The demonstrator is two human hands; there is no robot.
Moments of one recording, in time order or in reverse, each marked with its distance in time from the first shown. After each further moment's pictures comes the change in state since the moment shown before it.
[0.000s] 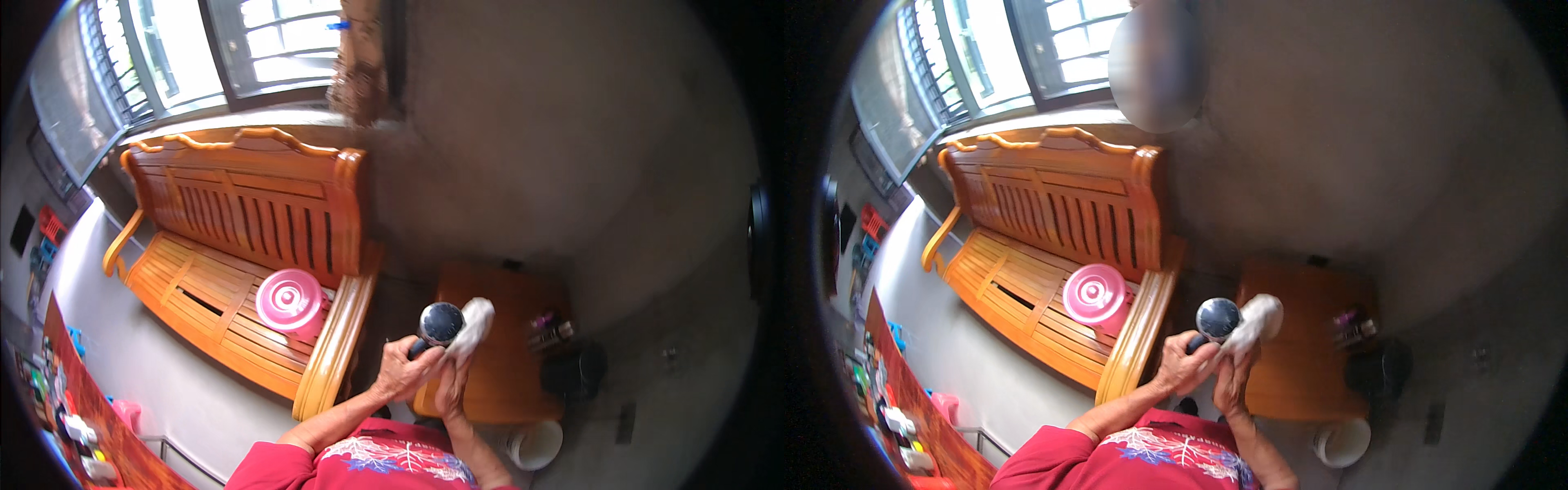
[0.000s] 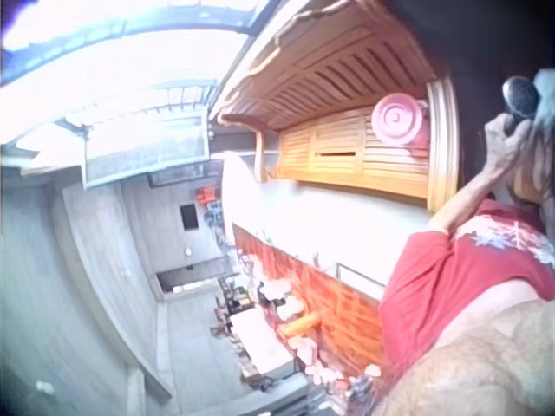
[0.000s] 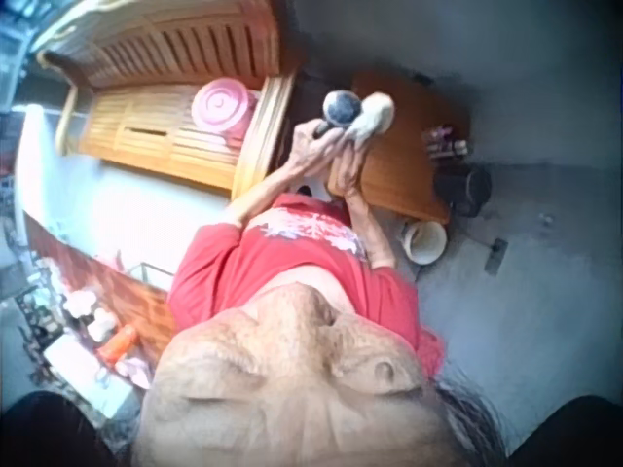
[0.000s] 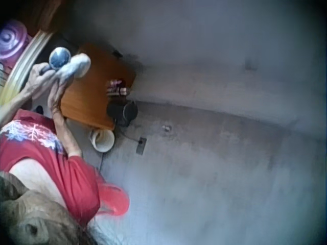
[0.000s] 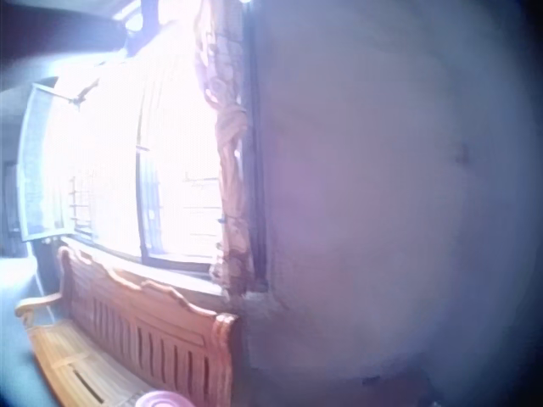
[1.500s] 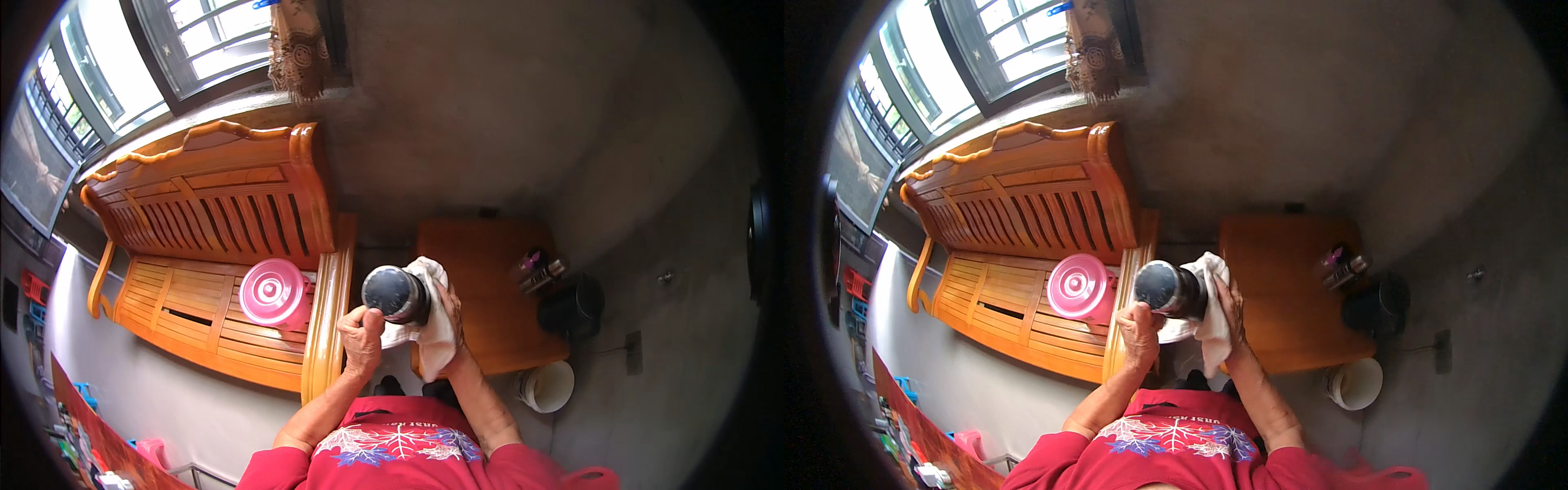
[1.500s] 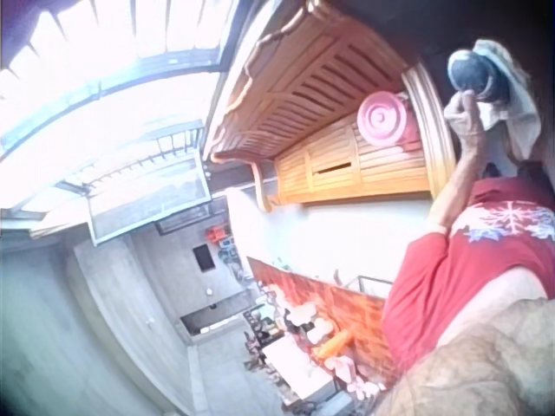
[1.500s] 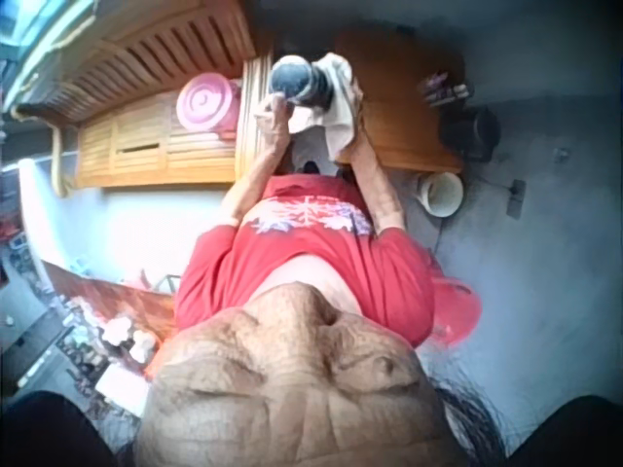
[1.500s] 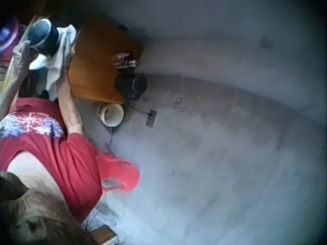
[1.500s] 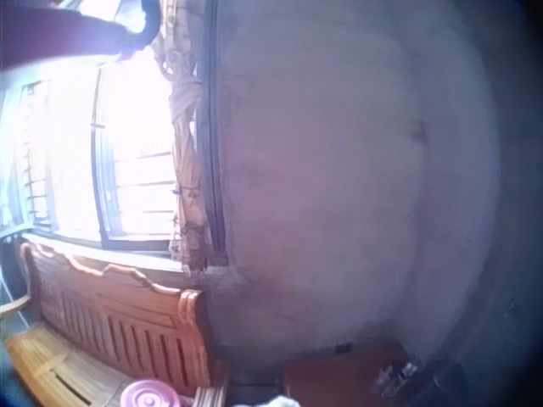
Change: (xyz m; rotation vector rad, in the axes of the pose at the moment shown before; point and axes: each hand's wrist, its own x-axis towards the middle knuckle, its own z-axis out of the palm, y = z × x) left_hand -0.011 -0.022 -0.036 -0.454 0.258 -0.234; right_hand 0.059 -0.022 0.014 -0.094 -0.072 -0.149
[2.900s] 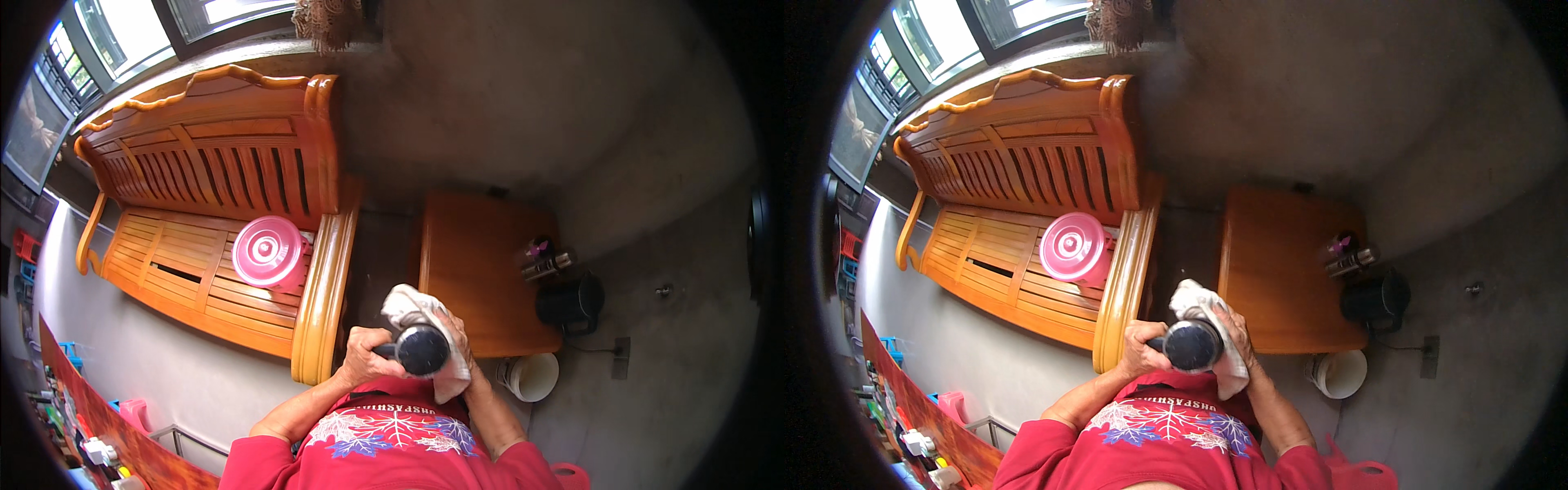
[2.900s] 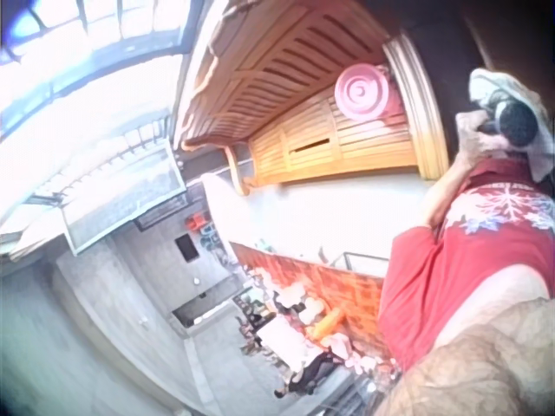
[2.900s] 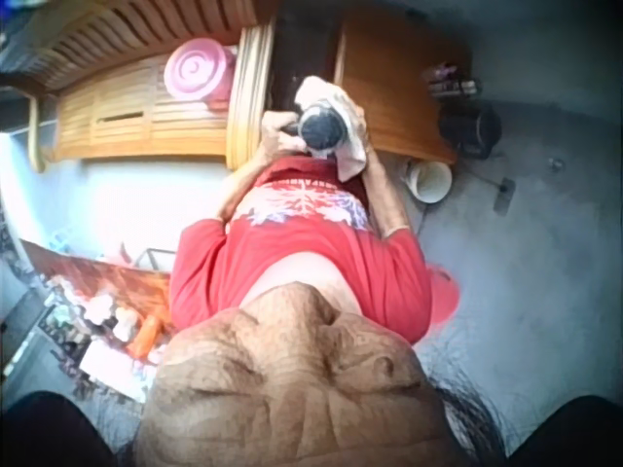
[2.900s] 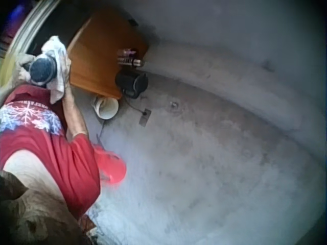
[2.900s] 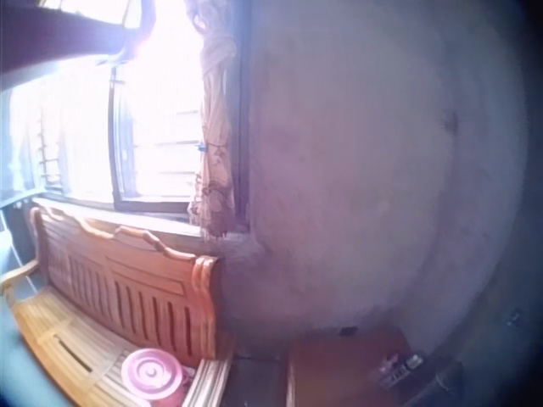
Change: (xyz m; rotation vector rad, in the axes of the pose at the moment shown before) left_hand -0.033 -0.020 -0.049 0.351 -0.441 0.393; right_hand -0.071 0.004 -0.002 0.744 -0.251 0.829
